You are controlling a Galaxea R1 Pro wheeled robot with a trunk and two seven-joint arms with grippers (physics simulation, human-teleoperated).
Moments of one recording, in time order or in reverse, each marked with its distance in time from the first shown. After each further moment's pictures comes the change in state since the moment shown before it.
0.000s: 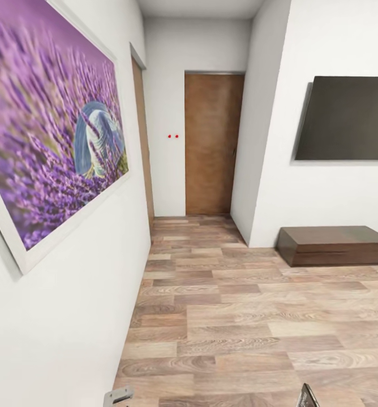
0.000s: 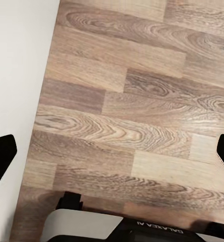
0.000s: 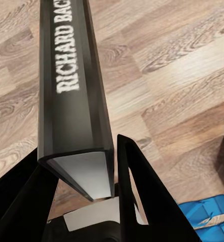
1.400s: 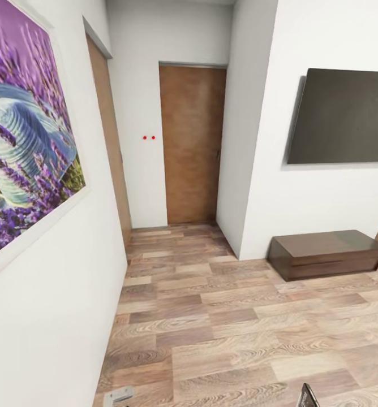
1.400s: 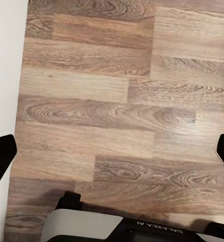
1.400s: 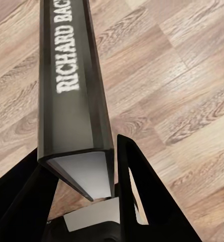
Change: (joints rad) left arm 0.000 0.000 0.000 0.000 0.000 0.000 0.000; right arm 0.001 -0.001 0.000 -0.001 -0.002 0.000 0.001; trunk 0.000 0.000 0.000
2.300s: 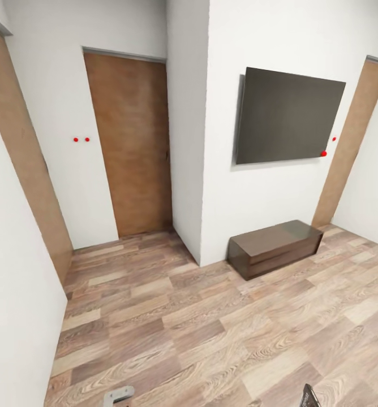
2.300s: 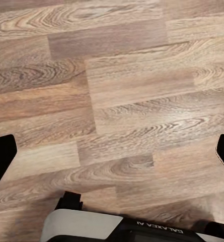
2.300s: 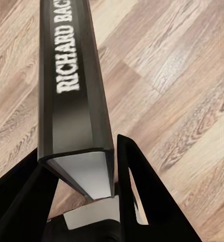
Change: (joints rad) left arm 0.000 0.000 0.000 0.000 0.000 0.000 0.000; right arm 0.000 -0.009 -0.002 0.000 -0.002 0.014 0.009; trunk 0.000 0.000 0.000
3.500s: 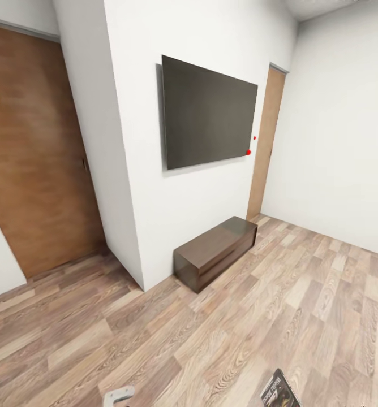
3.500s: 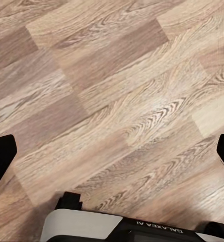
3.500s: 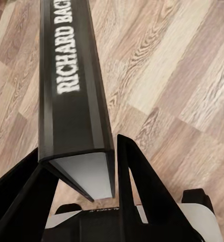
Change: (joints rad) left arm 0.000 -0.002 -0.001 0.000 0.000 0.000 0.000; right arm 0.001 -0.005 0.000 0.016 -0.007 0.006 0.396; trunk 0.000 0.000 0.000
